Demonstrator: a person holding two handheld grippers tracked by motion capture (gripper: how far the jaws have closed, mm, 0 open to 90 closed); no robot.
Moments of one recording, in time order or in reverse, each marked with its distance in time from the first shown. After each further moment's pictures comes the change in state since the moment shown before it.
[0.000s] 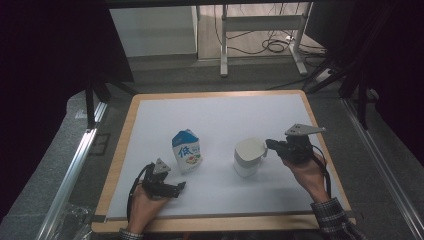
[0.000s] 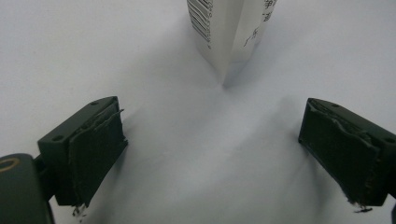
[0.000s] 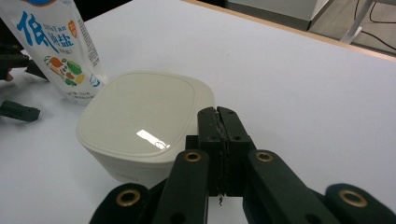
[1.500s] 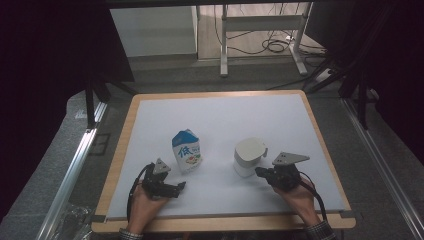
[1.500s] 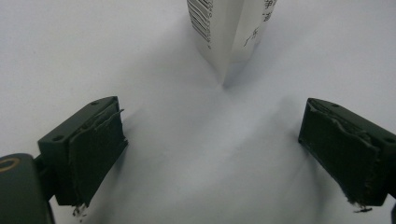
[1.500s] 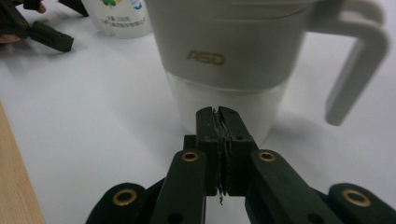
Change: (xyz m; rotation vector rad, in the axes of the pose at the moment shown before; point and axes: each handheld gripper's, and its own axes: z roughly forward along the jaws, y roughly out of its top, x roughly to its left) left arm 0.000 0.000 0.000 0.003 0.000 0.002; right arm 0.036 -0.070 0.027 0.074 0.118 -0.033
